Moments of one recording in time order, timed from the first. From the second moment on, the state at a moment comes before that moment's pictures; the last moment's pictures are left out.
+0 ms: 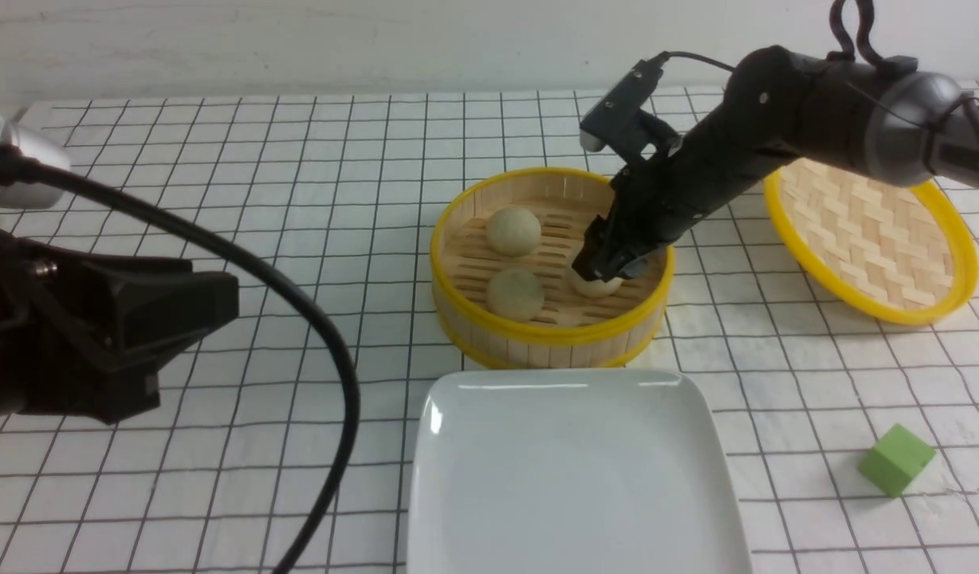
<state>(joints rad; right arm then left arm) 0.36 2.10 -1.68 0.43 0.68 -0.79 0.06 0.80 -0.73 -0.96 0.78 0.94</state>
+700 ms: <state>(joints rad) 0.37 2.05 -1.68 0.35 0.68 -0.79 0.06 0.80 -0.73 -0.96 0.78 0.94</state>
